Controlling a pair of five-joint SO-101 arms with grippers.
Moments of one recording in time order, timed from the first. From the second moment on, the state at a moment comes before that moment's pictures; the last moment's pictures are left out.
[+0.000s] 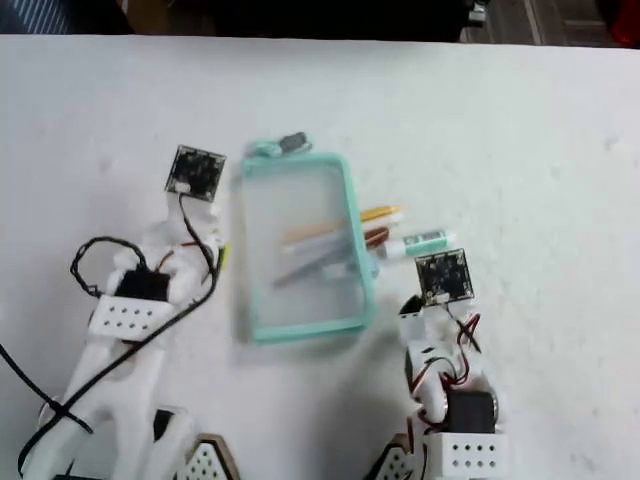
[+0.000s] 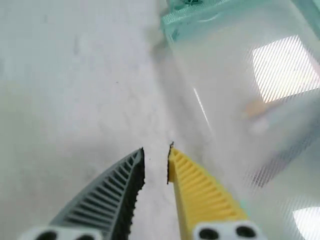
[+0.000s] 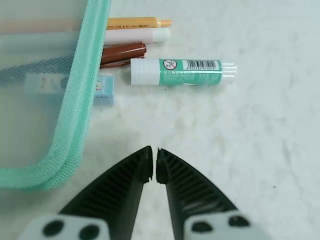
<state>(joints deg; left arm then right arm) 0.1 -37.7 62.0 36.4 -6.2 -2.5 -102.6 96.4 58.7 15.2</state>
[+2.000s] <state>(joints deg) -2.9 -37.7 62.7 34.2 -0.7 -17.2 -35.1 22.7 66.1 14.7</state>
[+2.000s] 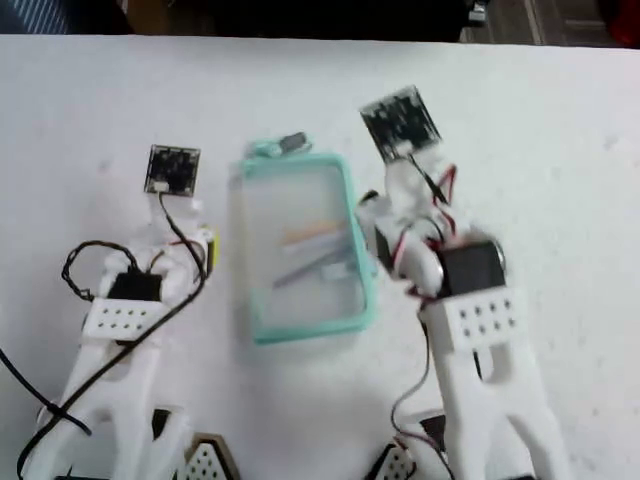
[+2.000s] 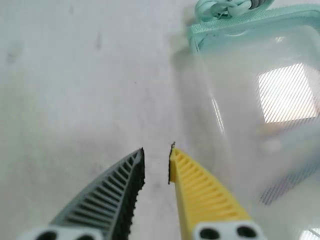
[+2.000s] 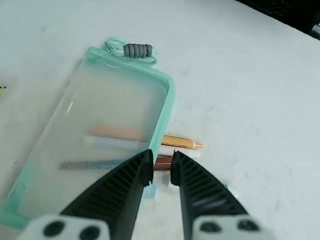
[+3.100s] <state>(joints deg) -0.8 -37.7 62.7 34.2 -0.9 -23.5 -2.2 17.8 44.1 14.1</state>
